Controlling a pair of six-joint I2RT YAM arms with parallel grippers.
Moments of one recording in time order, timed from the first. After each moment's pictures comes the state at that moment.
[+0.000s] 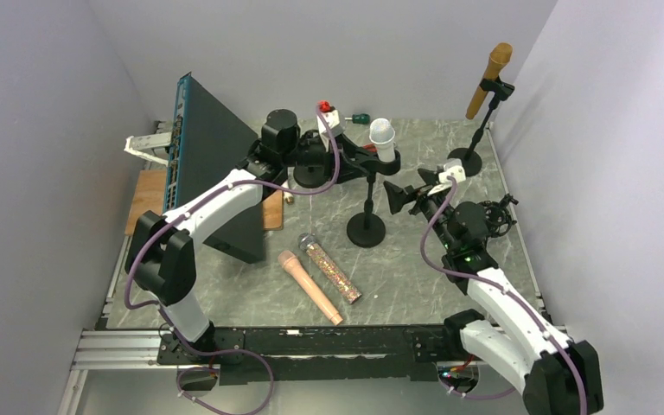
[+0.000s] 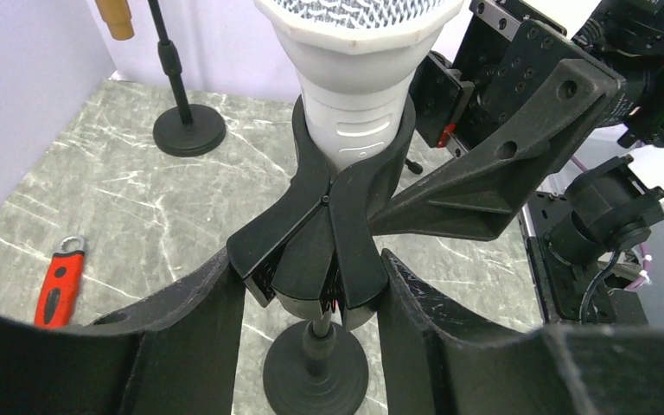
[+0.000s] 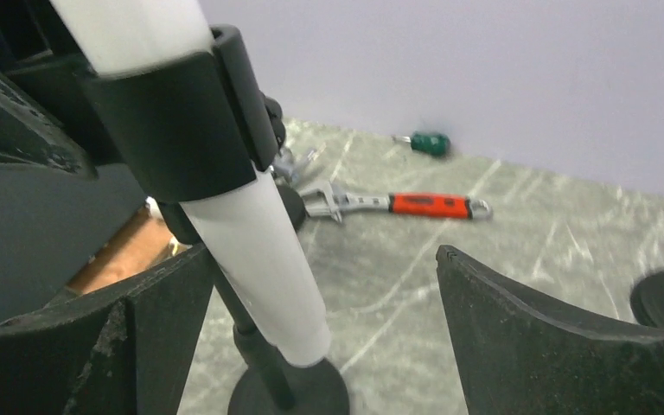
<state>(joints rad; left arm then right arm) -0.59 1.69 1.40 0.25 0.89 -0.01 0.33 0.90 0.47 0.58 -0.14 0.07</state>
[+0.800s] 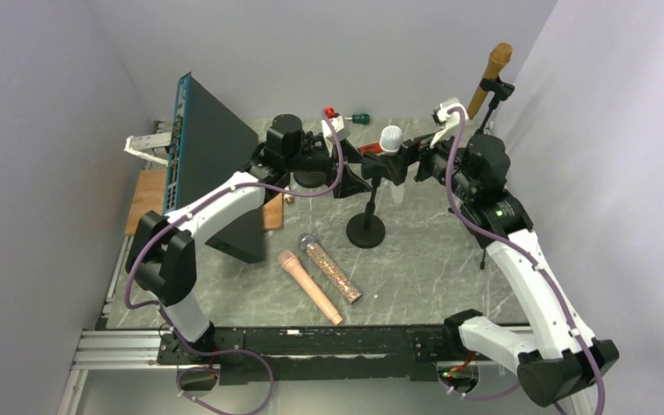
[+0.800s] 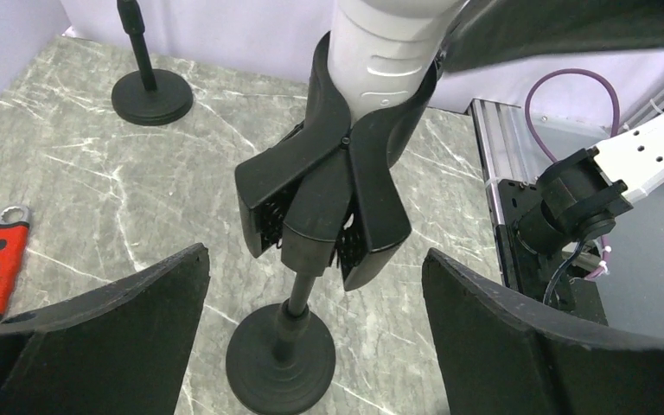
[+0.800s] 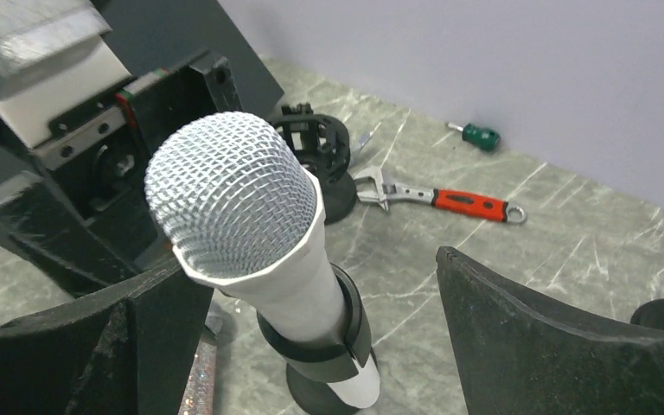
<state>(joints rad) -0.61 1.69 1.37 0.20 0.89 -0.05 0.33 1.01 1.17 -0.24 -0.26 0.05</state>
